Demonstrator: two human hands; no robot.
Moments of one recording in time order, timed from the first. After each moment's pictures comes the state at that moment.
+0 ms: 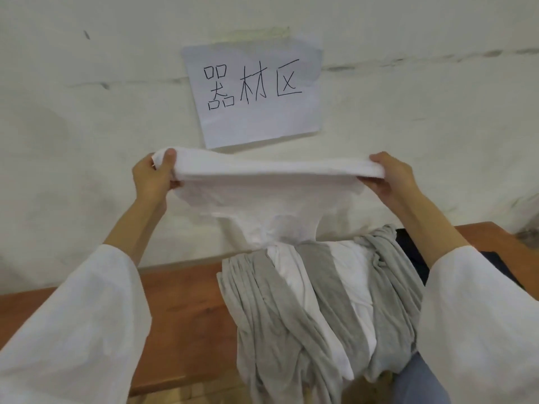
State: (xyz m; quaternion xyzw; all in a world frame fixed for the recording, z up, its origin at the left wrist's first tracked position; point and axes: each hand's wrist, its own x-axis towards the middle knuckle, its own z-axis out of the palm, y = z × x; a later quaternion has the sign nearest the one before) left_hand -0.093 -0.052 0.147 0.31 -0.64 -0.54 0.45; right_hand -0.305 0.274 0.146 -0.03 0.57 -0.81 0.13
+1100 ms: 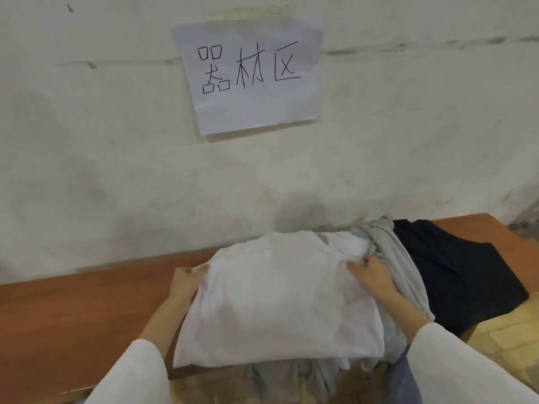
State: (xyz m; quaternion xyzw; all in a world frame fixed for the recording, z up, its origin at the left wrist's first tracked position) left_hand -0.031 0.009 -0.044 0.51 -0.62 -0.58 0.14; right_hand -0.241 0.319 -0.047 -0.02 0.91 -0.38 0.17
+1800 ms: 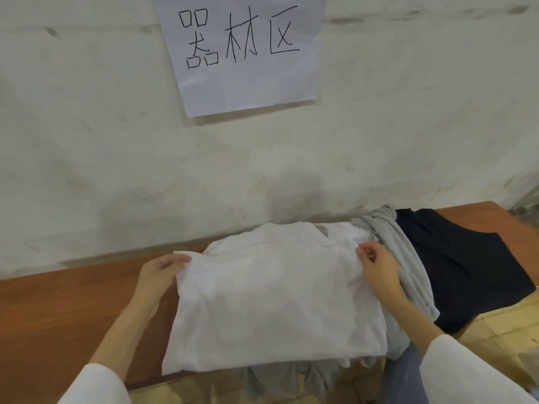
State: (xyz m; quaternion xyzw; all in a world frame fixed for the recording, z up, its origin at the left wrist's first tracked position) left_hand -0.015 -0.013 -0.040 0.43 -0.69 -0.56 0.17; right_hand -0.243 0.322 -0.060 -0.06 0.88 -0.47 0.04
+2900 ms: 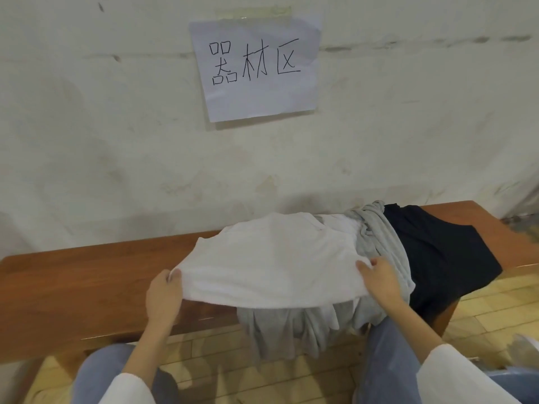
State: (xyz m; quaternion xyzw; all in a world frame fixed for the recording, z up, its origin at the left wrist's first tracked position) left_hand 0.071 0.053 -0.048 0.51 -0.74 -0.38 0.22; right_hand -0.168 0.369 -0.034 -0.03 0.91 -0.40 0.12
